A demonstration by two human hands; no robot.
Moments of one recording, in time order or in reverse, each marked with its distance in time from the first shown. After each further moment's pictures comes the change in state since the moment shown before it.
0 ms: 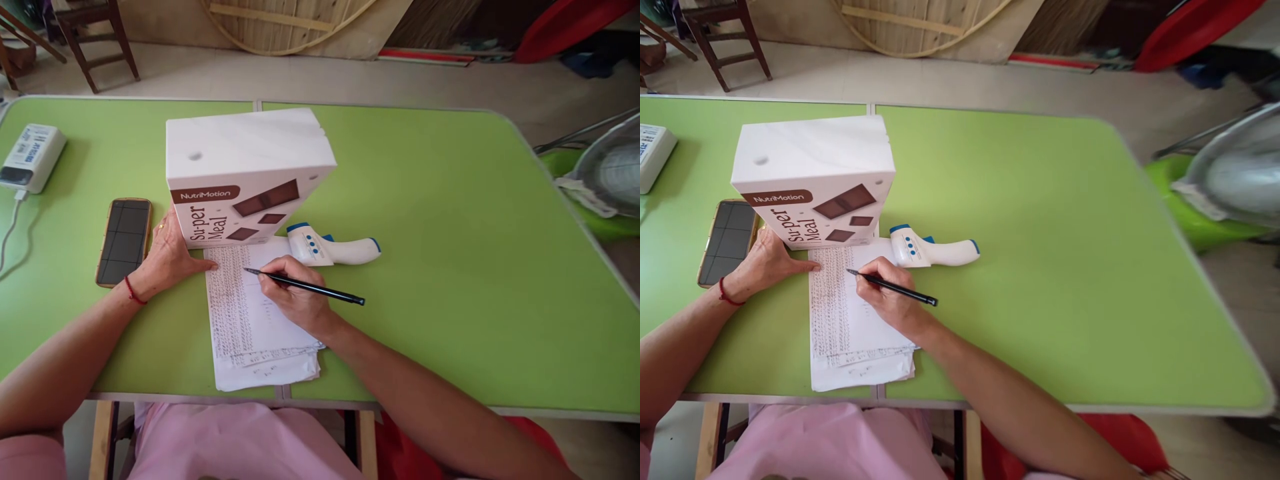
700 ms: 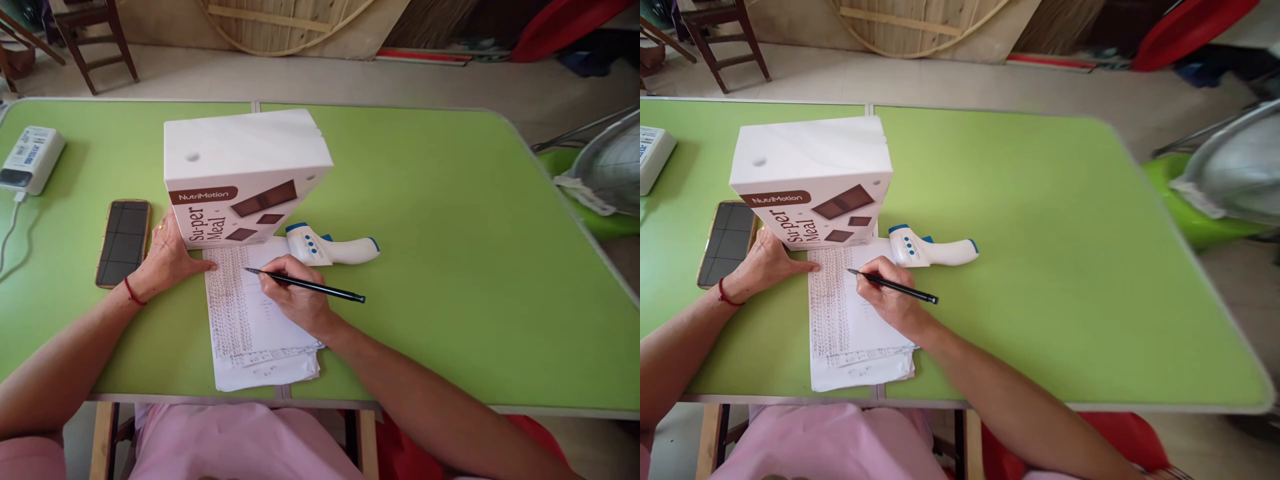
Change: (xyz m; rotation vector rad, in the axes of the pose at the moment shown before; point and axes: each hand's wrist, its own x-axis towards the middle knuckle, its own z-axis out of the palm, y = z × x) left_hand -0.001 0.006 -0.003 0.149 -0.023 -0.007; right_hand 0.000 0.001 0.000 -0.032 0.045 -0.038
